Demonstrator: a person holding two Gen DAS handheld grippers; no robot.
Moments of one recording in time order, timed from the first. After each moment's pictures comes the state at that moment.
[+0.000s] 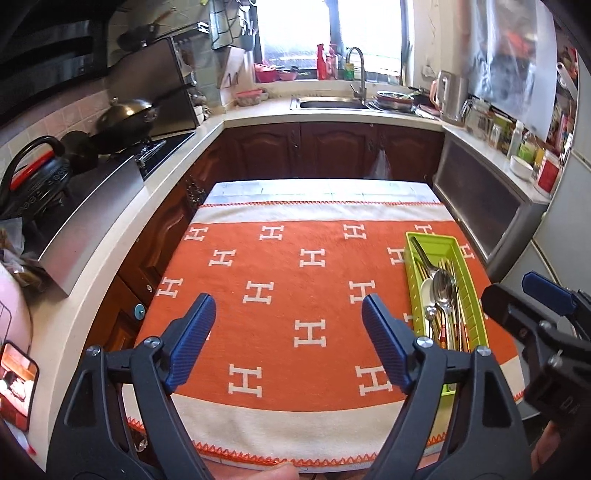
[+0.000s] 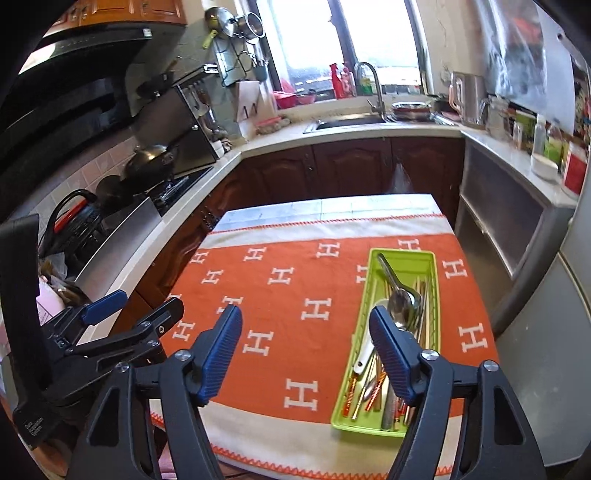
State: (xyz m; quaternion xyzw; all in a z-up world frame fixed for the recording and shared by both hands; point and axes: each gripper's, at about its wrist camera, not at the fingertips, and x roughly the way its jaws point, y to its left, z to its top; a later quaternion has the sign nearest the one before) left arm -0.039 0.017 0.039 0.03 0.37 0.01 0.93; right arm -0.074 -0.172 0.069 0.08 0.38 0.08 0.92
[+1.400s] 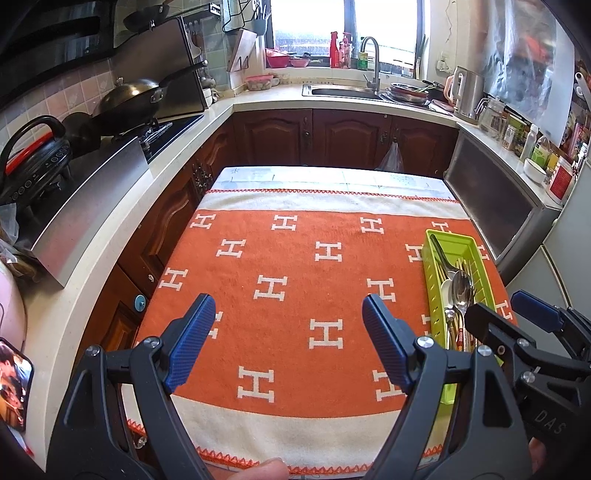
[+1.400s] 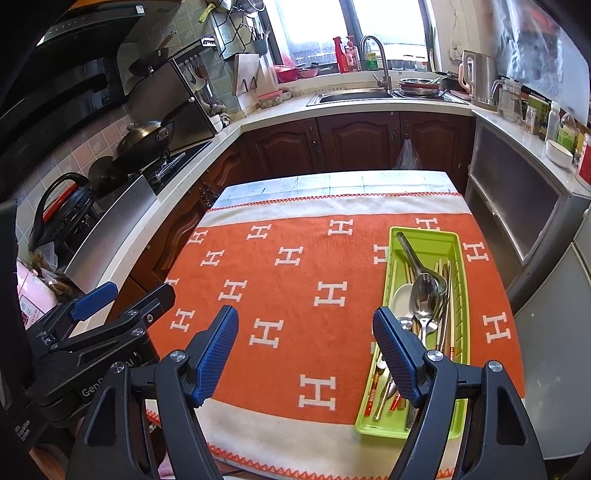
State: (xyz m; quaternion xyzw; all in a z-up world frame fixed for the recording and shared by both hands) left arm -0.005 0.039 0.016 0.02 0.39 0.03 0.92; right arm -0.025 -0.144 0.026 0.07 0.43 0.09 0.90
